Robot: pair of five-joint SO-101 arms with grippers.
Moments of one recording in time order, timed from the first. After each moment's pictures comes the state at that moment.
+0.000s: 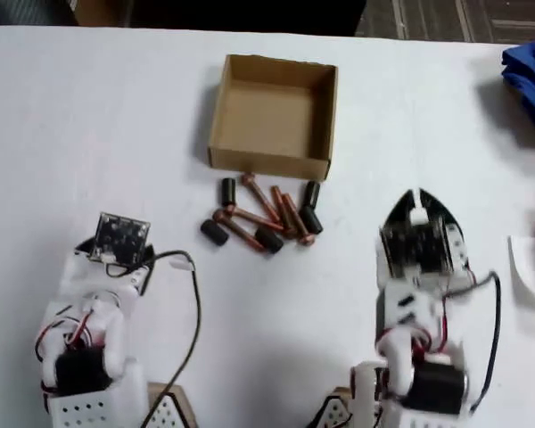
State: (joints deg) left arm -17.2 -101.2 85.6 60.3 -23.0; right arm 3.8 -89.7 64.0 49.5 27.2
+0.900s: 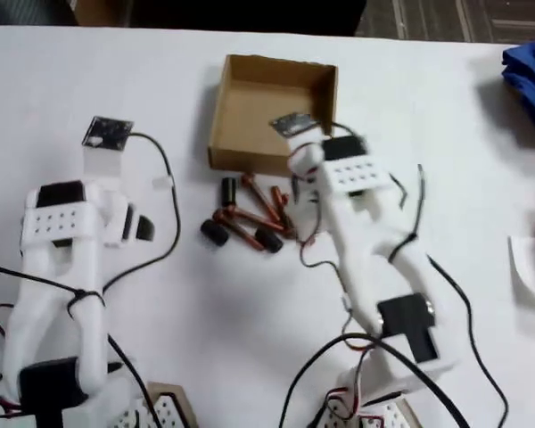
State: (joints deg) left arm -17.7 -17.8 35.9 66.2 -14.9; right arm -18.5 6.7 7.0 86.0 16.7
